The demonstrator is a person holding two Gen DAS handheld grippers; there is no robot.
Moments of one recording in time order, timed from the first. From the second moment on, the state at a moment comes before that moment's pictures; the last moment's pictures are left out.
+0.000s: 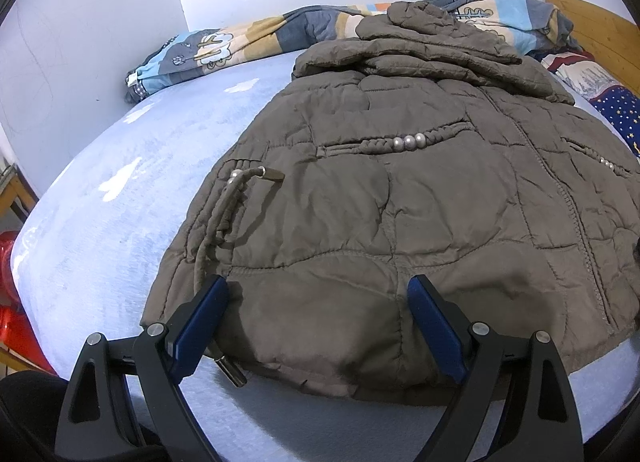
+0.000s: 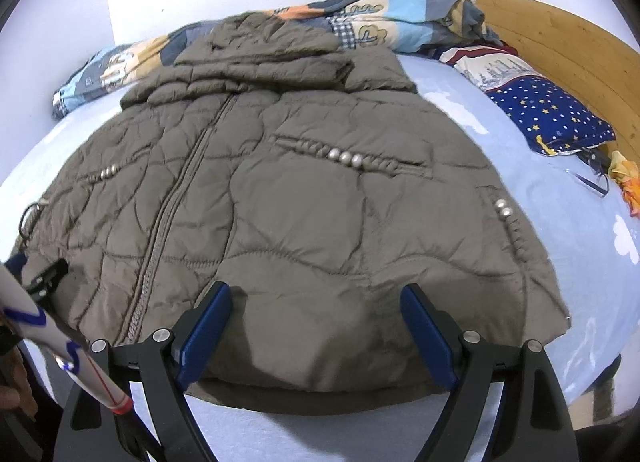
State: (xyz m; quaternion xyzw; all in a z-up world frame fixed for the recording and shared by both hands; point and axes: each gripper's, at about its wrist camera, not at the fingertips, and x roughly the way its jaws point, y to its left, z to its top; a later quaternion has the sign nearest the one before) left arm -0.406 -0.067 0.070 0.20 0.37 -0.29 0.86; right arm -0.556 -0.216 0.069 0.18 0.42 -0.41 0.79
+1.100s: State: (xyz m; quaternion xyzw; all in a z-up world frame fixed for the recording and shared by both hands) left arm -0.407 -0.035 0.103 0.13 0.36 -0.32 0.87; right arm -0.688 -0.321 0.075 0.46 0.28 -0.49 0.69
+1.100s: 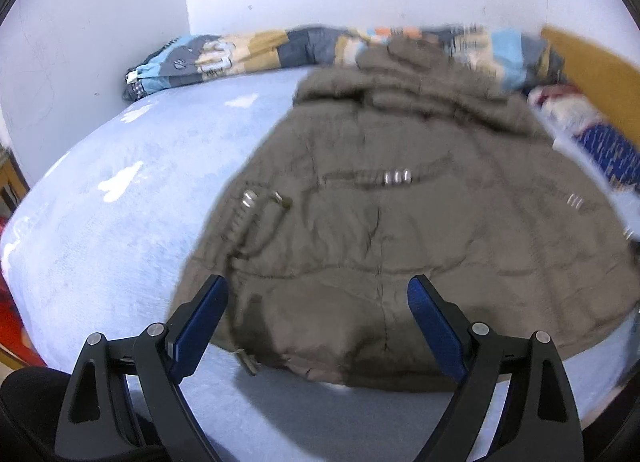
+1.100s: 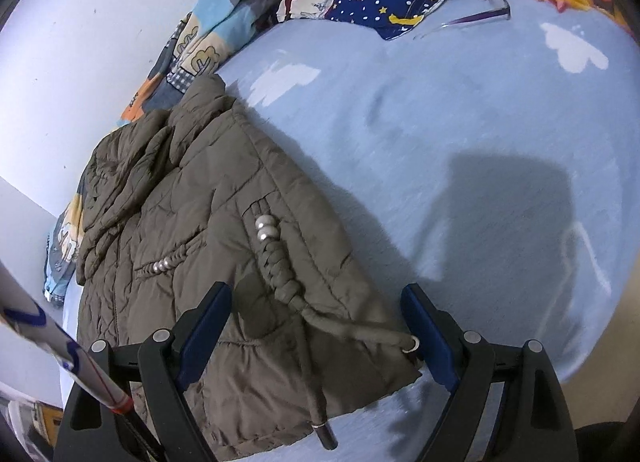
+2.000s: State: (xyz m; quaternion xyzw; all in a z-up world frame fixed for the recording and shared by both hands) left arm -0.341 0.007 0.060 -0.09 0.50 -0.33 0.79; right arm -0.714 -0.324 0.063 0.54 0.21 -0.45 0.68
